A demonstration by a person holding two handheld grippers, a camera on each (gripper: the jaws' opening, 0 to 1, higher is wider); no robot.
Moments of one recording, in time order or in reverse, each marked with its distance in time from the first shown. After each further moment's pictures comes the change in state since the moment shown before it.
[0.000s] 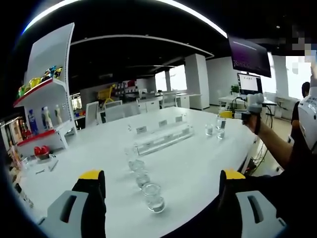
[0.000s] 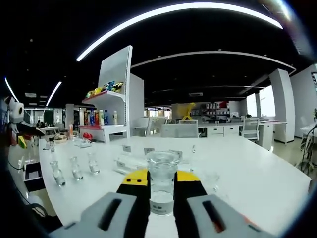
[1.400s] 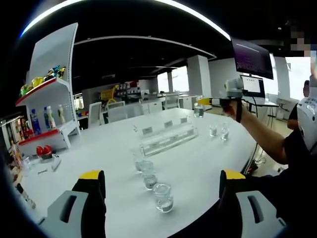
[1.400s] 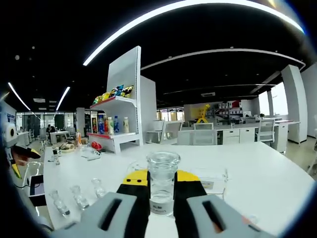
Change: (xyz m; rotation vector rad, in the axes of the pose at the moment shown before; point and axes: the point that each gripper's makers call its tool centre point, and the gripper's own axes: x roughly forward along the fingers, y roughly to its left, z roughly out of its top) left arm -0.003 0.021 0.001 -0.005 -0.001 0.018; right arm 0.114 0.056 0.054 0.026 -0.002 0.117
